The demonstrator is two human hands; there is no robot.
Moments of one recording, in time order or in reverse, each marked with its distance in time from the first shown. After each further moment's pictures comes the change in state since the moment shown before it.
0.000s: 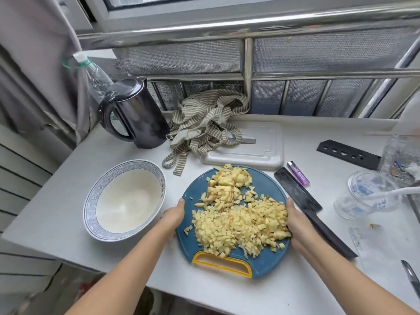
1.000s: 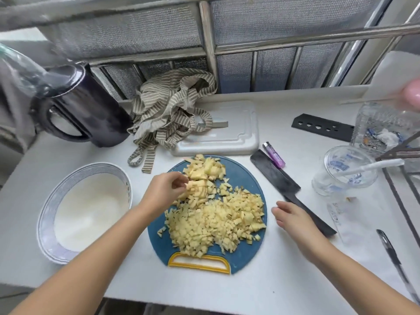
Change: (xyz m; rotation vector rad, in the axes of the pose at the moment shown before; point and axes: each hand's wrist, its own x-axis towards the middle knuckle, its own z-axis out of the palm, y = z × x) left_hand -0.049 0.080 0.009 0.469 -0.029 0.908; right_hand -0.025 0.011 -0.045 -0.193 -0.046 -0.047
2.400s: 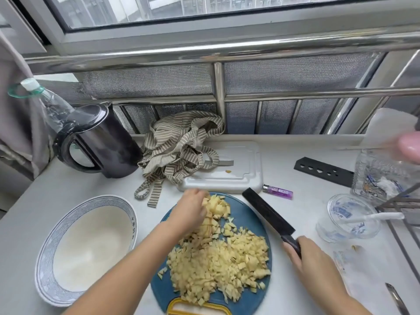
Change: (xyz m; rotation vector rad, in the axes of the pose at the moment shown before) left_hand 0.040 0.047 0.004 0.310 -0.033 0.152; right_hand -0.004 -0.013 -0.022 -0.841 0.298 -0.478
